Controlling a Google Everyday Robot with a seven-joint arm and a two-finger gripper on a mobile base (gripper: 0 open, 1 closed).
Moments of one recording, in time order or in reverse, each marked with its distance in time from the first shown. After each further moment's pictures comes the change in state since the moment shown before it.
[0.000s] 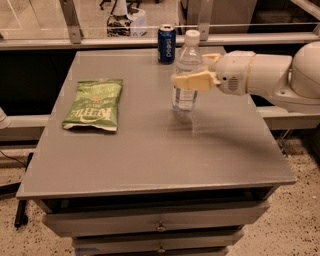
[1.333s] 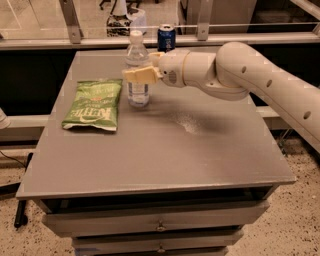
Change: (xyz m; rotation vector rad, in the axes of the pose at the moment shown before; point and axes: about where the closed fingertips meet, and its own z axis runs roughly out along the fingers) arm -0.002 0.015 0.146 -0.098 -0.048 0.036
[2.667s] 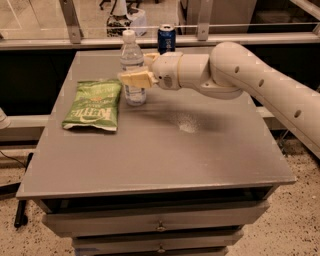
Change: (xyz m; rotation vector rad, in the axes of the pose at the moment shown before) arm 0.003 0.020 0.014 -0.090 0.007 -0.080
